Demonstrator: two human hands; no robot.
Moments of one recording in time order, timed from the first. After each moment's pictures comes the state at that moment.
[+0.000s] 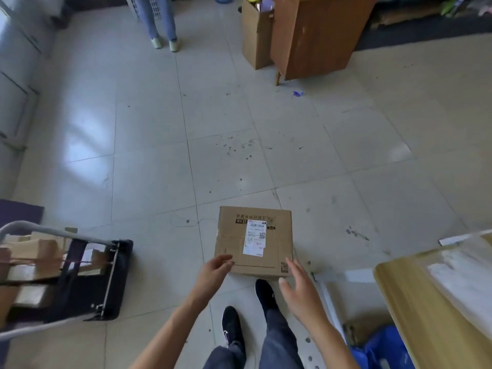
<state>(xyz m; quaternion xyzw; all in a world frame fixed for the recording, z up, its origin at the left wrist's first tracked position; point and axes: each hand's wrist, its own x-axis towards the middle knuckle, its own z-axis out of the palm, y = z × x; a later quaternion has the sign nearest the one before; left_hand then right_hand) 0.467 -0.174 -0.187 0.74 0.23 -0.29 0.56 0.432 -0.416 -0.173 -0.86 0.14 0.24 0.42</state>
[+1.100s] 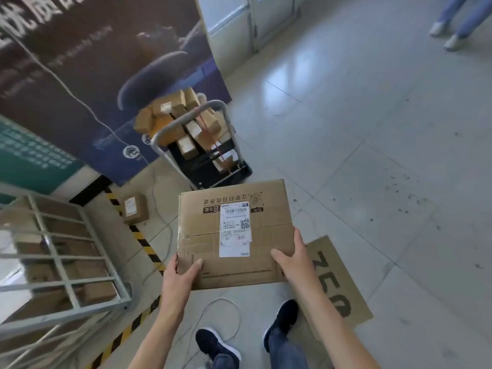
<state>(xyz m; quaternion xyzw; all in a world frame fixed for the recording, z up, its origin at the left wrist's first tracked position) 0.269 -0.113 -0.157 0.45 0.72 0.16 0.49 0.523 -0.203 -0.151 -0.77 -0.20 0.48 0.36</state>
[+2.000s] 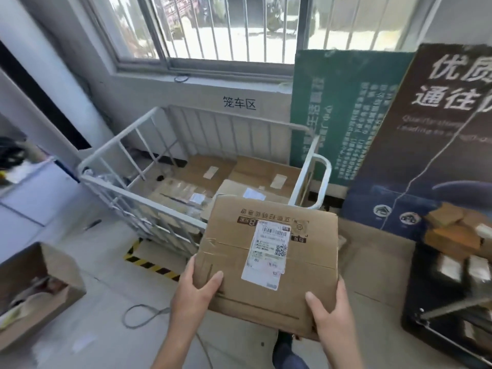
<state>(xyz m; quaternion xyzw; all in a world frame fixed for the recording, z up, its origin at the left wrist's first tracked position) -0.340 -0.165 0.009 0.15 0.83 0.45 0.30 -0.111 -0.035 -0.017 -0.56 -0.51 0.58 0.29</state>
